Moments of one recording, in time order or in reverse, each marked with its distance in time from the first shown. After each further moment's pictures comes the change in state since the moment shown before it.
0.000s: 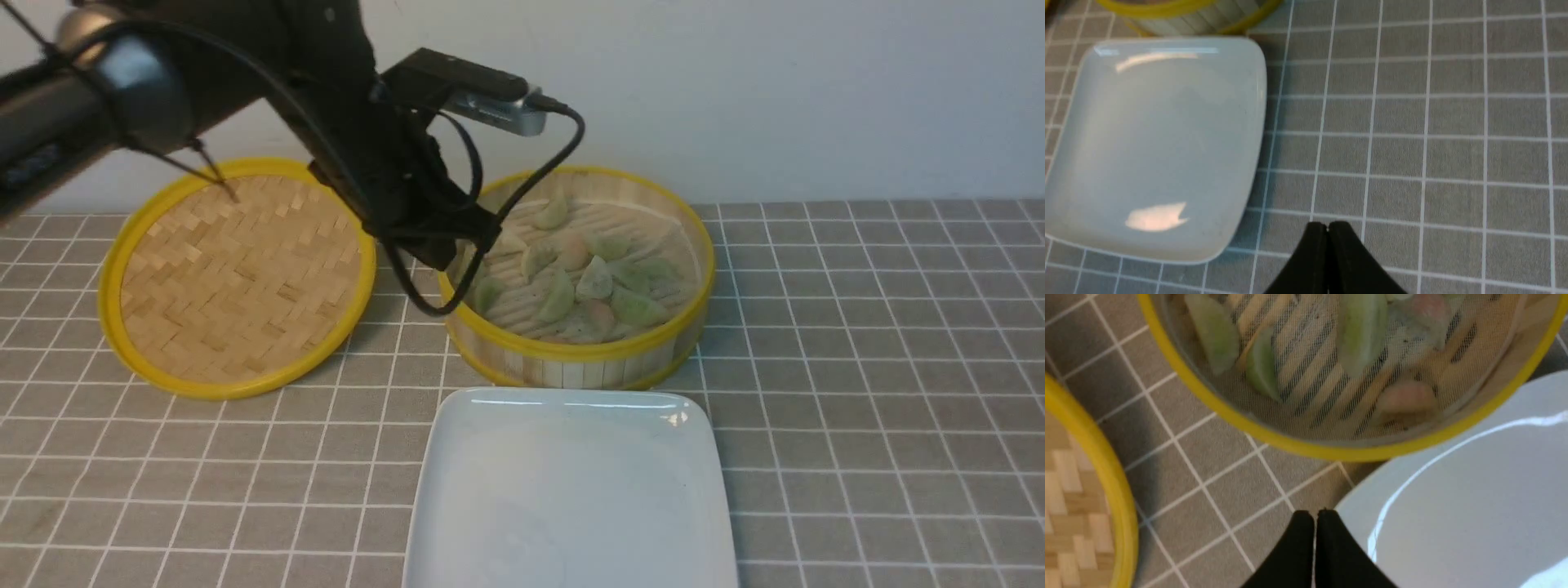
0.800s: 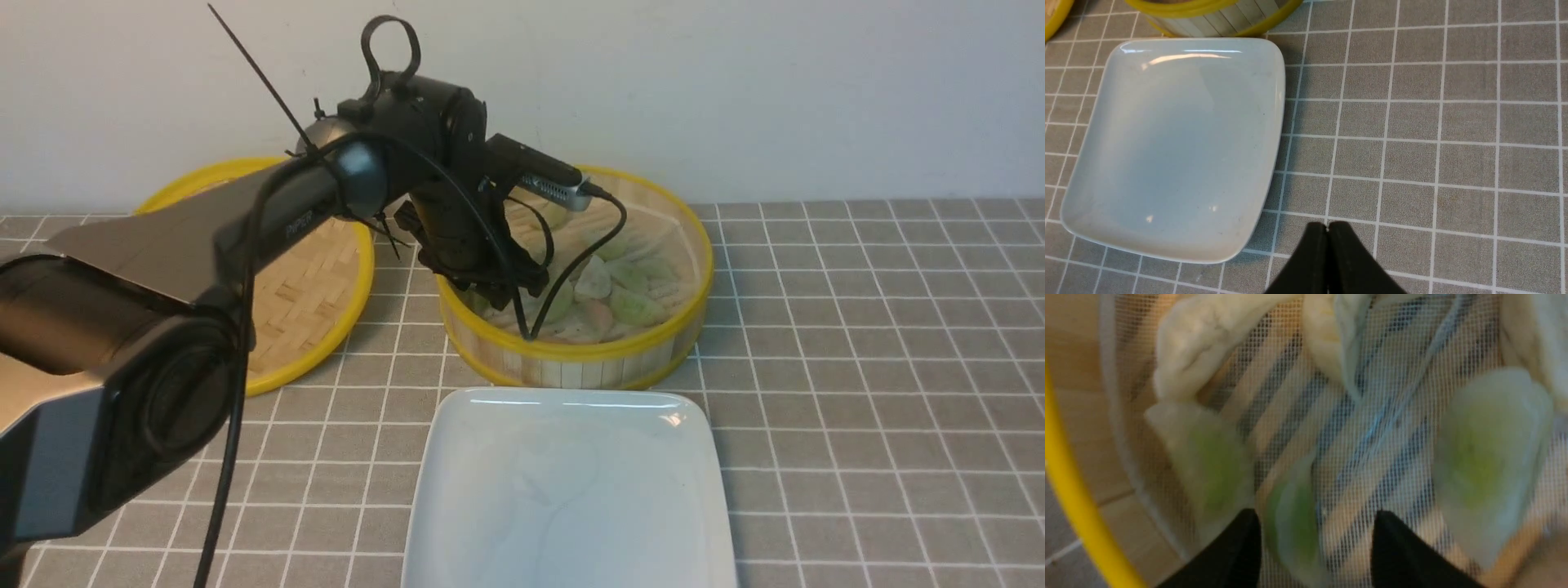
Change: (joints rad) right arm 0.000 -0.058 -0.008 0.031 0.001 -0.008; left arm -0.036 0.375 -0.238 0.139 -0.128 -0.094
